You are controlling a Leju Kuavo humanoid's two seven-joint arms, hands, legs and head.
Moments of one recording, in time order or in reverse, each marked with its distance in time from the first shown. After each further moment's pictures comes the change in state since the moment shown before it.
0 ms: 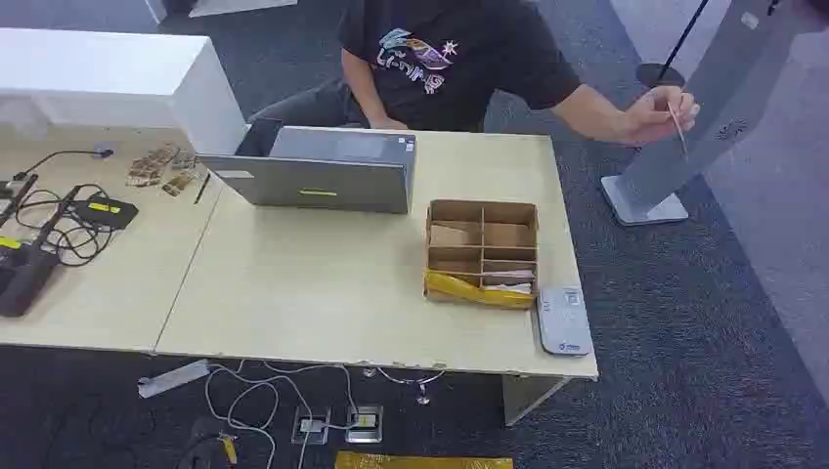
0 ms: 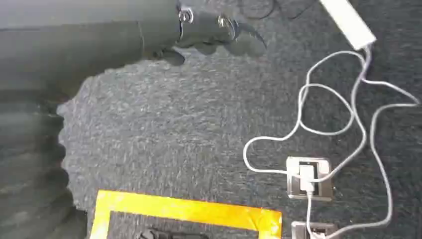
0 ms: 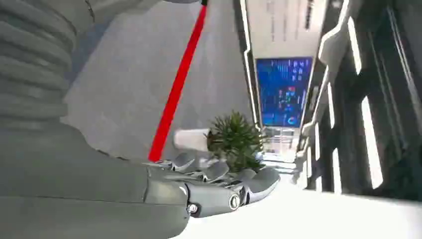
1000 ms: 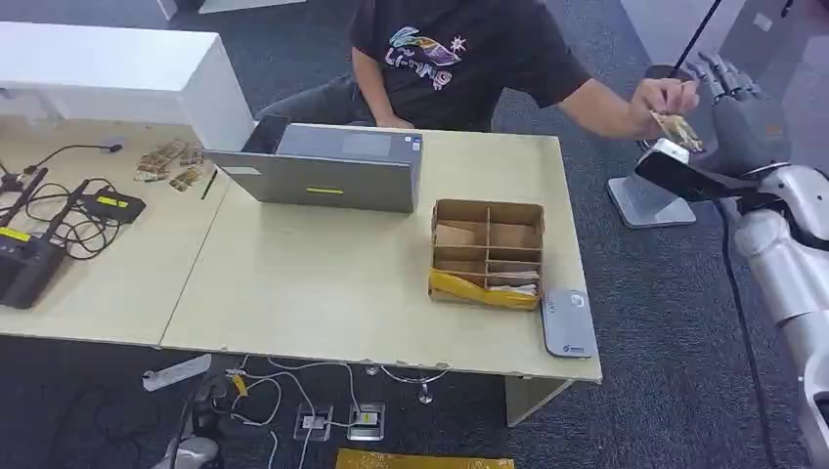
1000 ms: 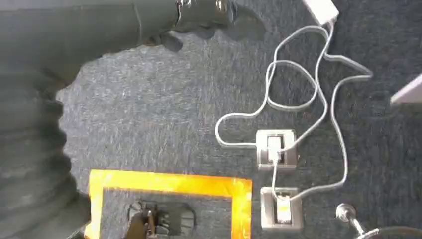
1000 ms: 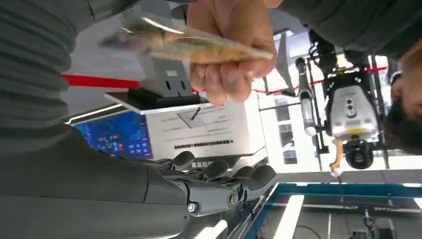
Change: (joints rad) left arm -0.217 0.022 -0.087 -0.002 -0.029 -0.079 0.254; right arm -0.043 0.124 0.817 -0.069 0.646 0.208 0.001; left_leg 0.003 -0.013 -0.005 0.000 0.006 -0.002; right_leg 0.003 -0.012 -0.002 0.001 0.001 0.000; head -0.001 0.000
